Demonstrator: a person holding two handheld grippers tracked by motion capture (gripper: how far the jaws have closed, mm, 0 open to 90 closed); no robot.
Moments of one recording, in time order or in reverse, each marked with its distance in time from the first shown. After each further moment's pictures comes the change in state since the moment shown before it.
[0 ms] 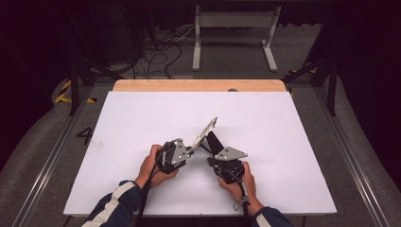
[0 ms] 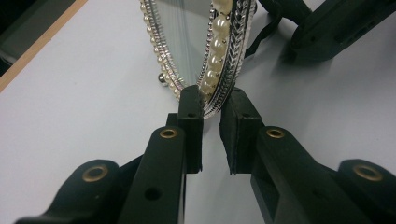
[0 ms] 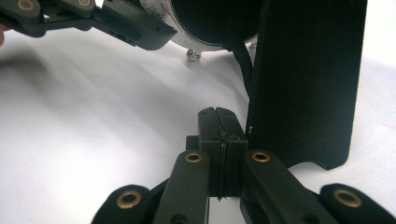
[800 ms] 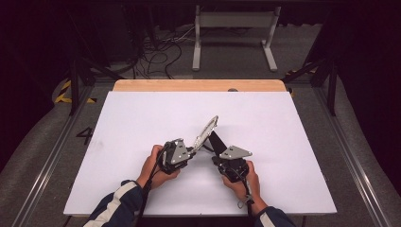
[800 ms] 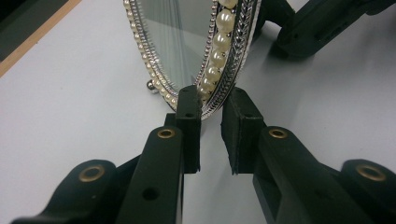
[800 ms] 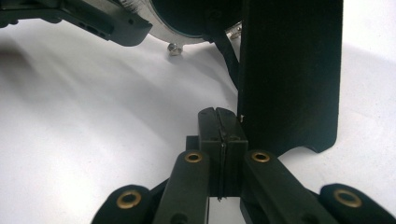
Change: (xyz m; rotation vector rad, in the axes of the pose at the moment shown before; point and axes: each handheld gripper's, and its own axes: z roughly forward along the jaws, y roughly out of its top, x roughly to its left) left arm -0.001 0.001 0.003 -0.024 -0.038 -0.026; right arm -0.013 -0.006 -0.002 0.007 -0.011 0.006
